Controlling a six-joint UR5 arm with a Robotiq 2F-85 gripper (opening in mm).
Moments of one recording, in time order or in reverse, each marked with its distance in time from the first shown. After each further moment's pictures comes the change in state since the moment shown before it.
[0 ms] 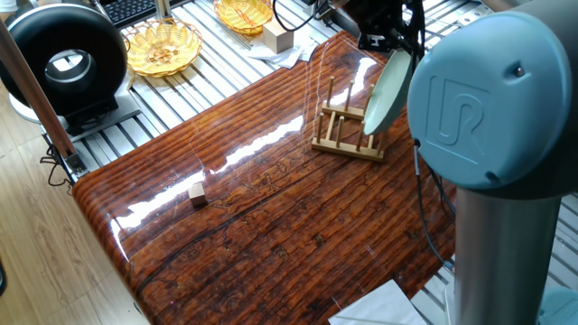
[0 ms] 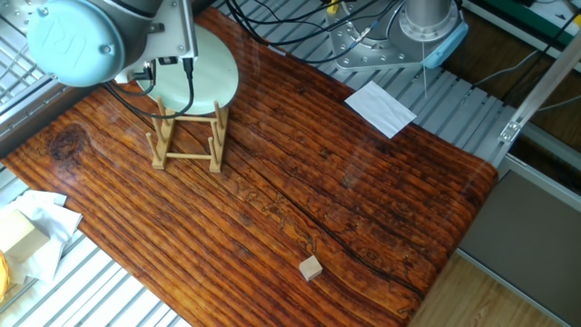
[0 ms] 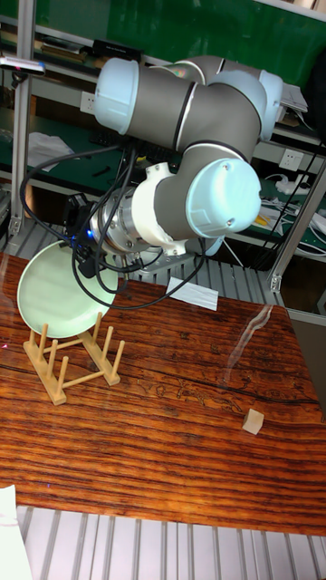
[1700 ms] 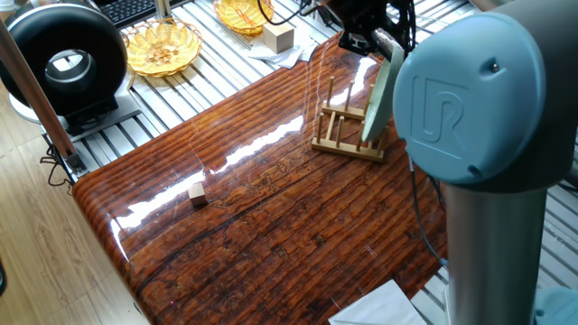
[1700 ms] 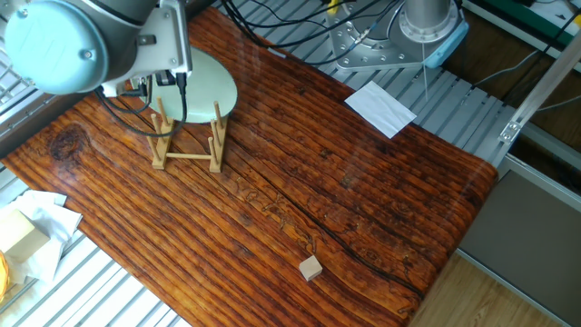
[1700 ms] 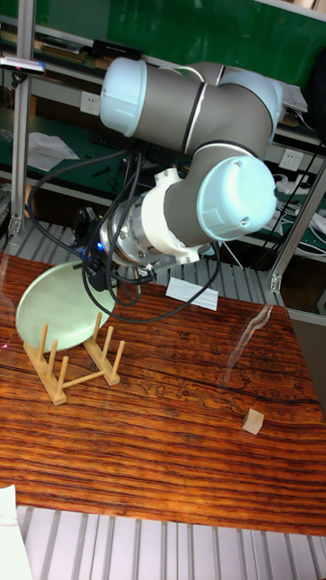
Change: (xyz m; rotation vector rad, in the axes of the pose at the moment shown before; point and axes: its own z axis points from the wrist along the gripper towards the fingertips) arm -0.001 -0.036 -0.025 0.087 -0.020 0.013
